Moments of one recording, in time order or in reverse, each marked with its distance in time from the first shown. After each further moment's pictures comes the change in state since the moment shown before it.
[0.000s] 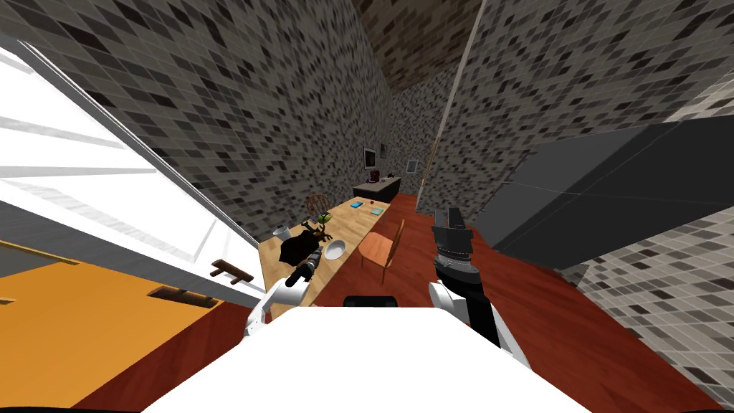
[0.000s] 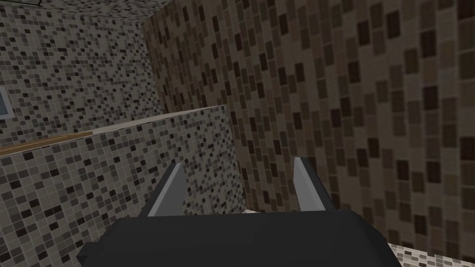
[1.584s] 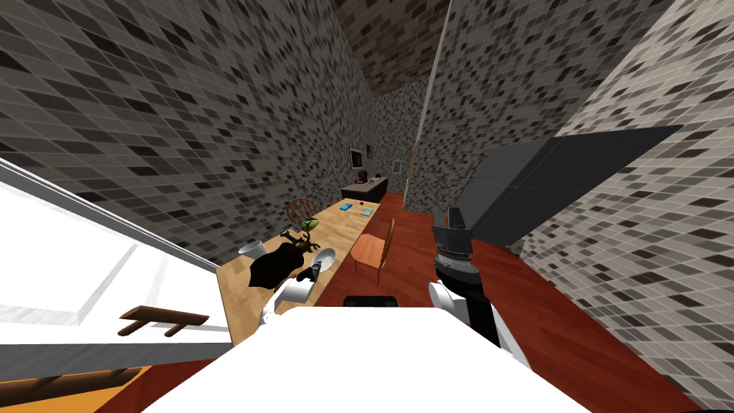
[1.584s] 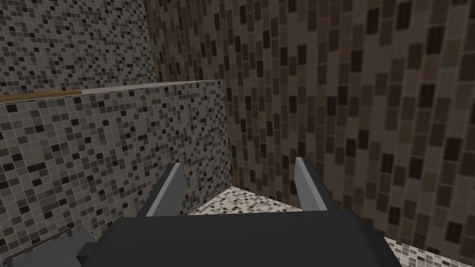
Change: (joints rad) left arm -0.085 -0.026 -0.020 0.227 0.018 0.248 0.052; right arm 0.000 0.000 0.000 0.000 0.000 0.000 0.000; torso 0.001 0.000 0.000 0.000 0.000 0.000
